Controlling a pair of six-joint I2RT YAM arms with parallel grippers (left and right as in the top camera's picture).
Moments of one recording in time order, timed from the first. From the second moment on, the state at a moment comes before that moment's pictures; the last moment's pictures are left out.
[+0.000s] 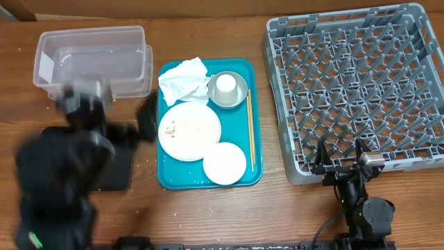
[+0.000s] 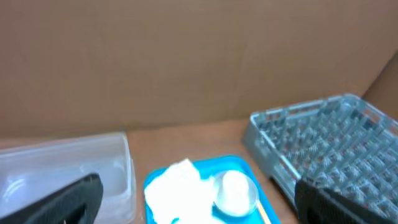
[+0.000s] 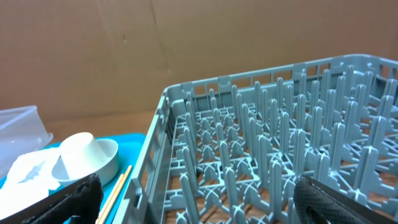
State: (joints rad) left arm -0.02 0.90 1.33 -0.68 0.25 -0.05; right arm 0.07 0.01 0.02 -0.04 -0.03 0.17
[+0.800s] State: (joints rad) left arm -0.20 2.14 2.30 -1.34 0.04 0.14; right arm 0.07 0.01 0.02 -0.04 -0.03 0.17
